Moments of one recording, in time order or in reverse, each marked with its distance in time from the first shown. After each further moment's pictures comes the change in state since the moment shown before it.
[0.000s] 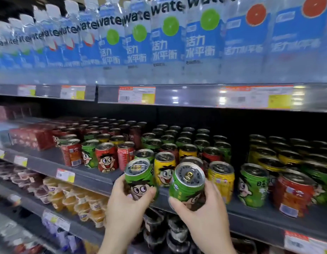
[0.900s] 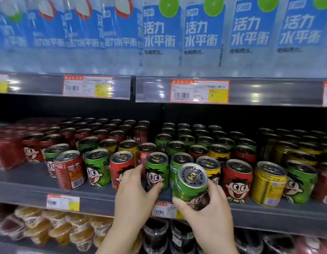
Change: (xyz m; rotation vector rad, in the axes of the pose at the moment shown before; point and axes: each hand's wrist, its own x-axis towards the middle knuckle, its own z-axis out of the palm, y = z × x) left_hand 0.153 -0.064 -0.051 0.432 -0.225 0.353; right_hand 0.010 -0.039 0.139 -0.133 0.181 0.182
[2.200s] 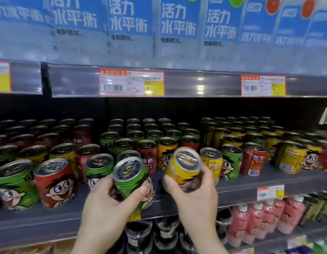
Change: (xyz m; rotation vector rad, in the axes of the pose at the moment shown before) left_hand -0.024 0.059 0.004 -0.507 -0.295 -0.115; right_hand 0.013 0.008 -0.054 0.071 0.331 0.177
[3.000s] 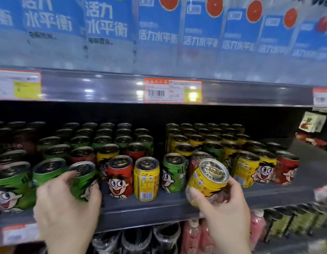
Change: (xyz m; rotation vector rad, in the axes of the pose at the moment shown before) left_hand 0.011 0.011 0.133 0.454 0.589 0.062; right_hand 0.093 0.057 -0.188 0.018 0.081 0.029
